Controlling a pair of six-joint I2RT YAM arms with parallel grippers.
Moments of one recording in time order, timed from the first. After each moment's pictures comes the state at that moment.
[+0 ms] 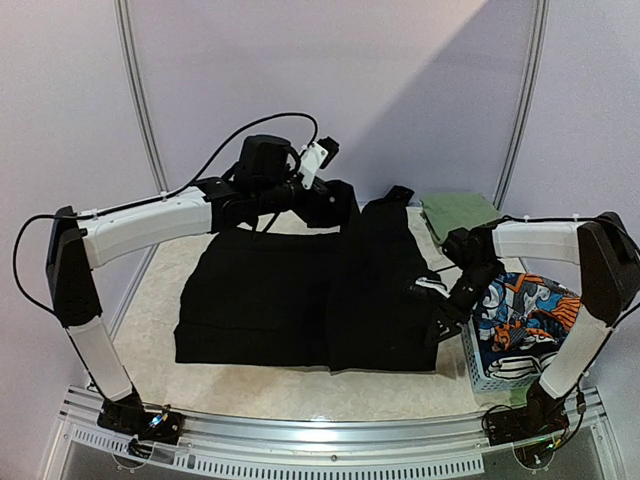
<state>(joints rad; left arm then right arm) -0.79 1.79 1.54 -0.10 -0.11 0.21 0.42 1.70 1.06 -1.04 -0.62 -0.57</state>
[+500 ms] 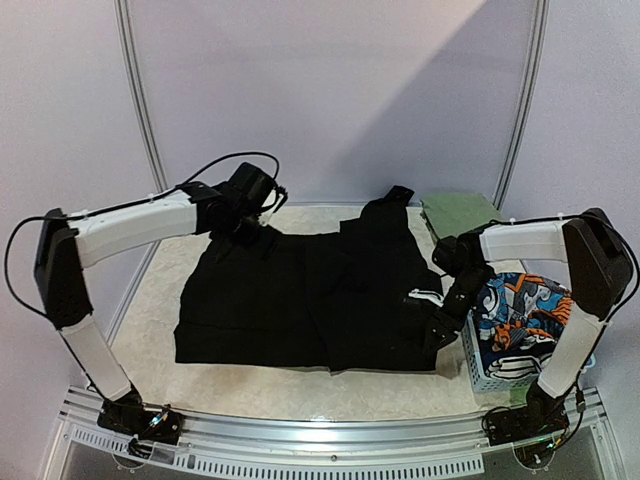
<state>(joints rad) -0.70 1.74 1.45 -0.63 -0.35 0.00 0.48 1.77 1.08 -1.06 -0.55 -0.53</state>
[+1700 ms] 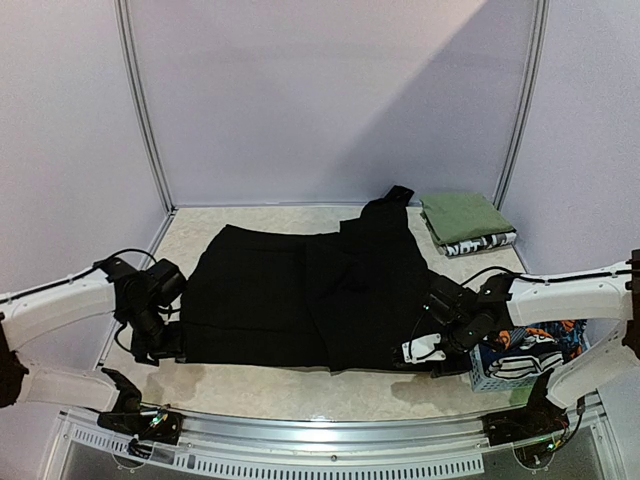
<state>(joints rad) -0.49 1.12 0.67 -1.12 -0.06 -0.76 0.90 1.38 0.72 -0.69 0.00 -0.74</state>
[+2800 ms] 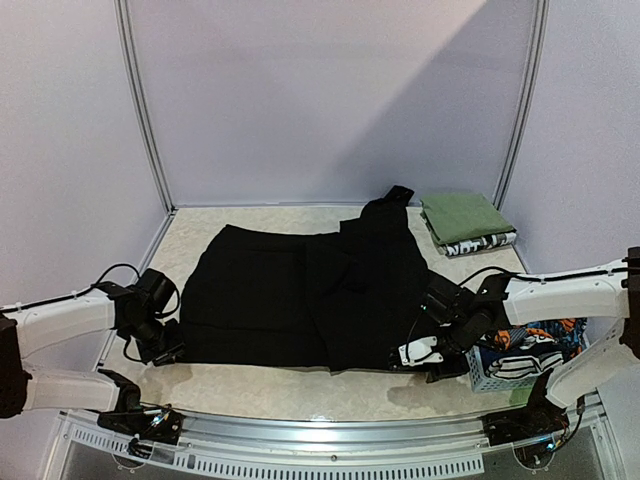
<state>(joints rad) -0.32 1.10 0.46 -0.75 -0.01 -0.90 0.90 1.41 0.73 -0.69 -0.10 -0.77</state>
